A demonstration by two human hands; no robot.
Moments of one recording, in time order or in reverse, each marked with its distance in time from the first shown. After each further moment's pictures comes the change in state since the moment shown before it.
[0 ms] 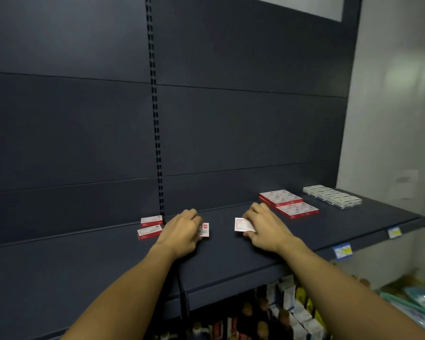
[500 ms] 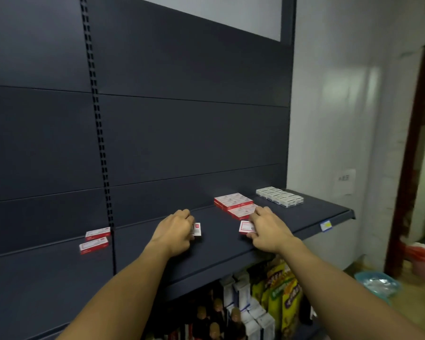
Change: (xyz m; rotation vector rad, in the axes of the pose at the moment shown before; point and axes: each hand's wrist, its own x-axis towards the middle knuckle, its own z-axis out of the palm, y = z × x) left_hand 0.060 0.112 -0.002 0.022 -0.043 0.064; right_hand -0.082 0.098 -0.066 -0.154 -0.071 0.260
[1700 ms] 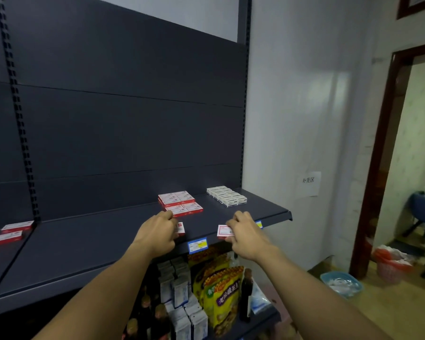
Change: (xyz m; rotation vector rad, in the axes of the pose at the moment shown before) left_hand 0.077 0.191 0.032 0.024 -0.007 -0.068; right_hand -0.070 0.186 -0.025 0.094 -0.001 -0.075
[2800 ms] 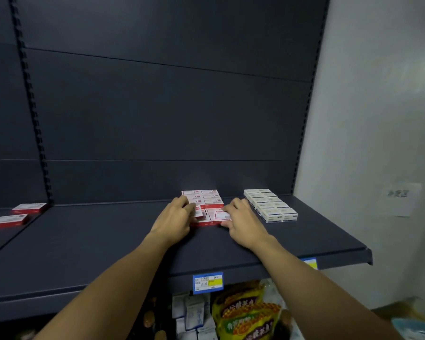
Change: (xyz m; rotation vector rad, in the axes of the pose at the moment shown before) left_hand 0.120 -0.053 0.096 -0.111 0.130 -0.203; right_hand 0.205 0.039 0.118 0.274 0.025 -0.267
